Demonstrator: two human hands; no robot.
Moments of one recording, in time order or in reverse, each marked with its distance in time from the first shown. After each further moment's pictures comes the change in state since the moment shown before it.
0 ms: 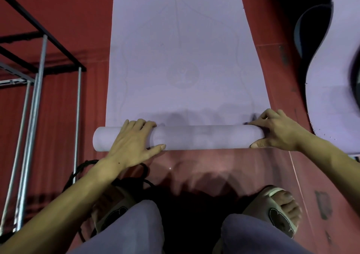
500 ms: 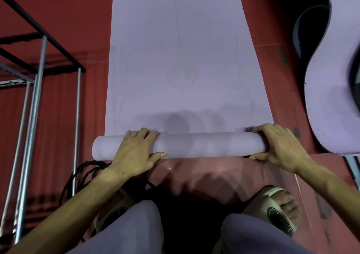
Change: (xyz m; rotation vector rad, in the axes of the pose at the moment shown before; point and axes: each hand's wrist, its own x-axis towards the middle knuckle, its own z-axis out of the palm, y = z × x) left_hand -0.014 0.014 0.010 0.069 -0.053 -0.025; right_hand -0.038 -0.018 0.041 0.175 0.277 -0.008
